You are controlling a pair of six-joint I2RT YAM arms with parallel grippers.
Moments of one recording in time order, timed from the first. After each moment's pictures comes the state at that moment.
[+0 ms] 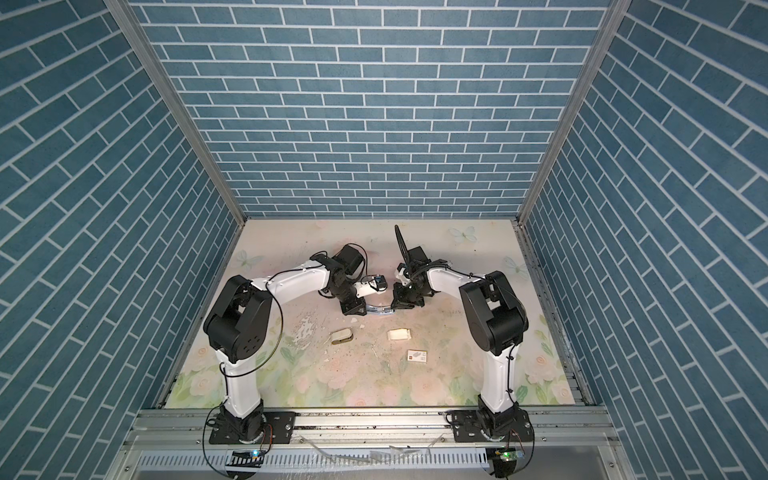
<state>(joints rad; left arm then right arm) -0.58 1.95 1.39 -0.79 0.34 0.62 0.53 1.96 1.26 -0.55 -0.54 0.39</state>
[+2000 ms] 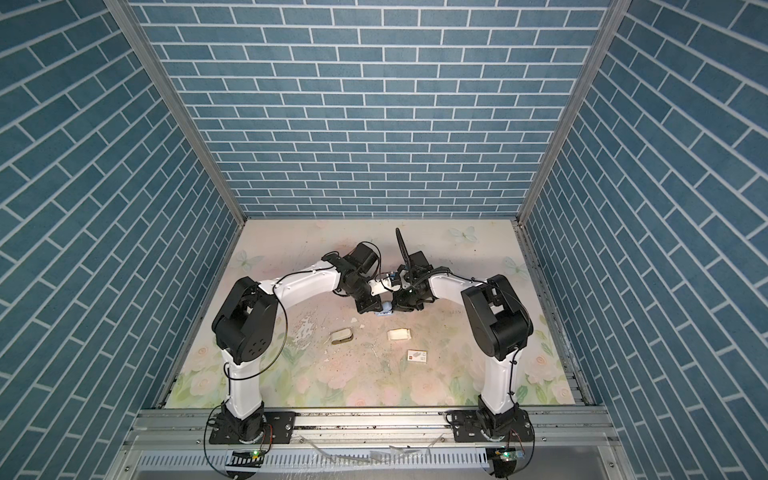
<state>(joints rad) -0.66 1.98 1.47 -0.74 0.38 0.55 0.54 1.91 1.15 -0.42 -0.53 0.43</state>
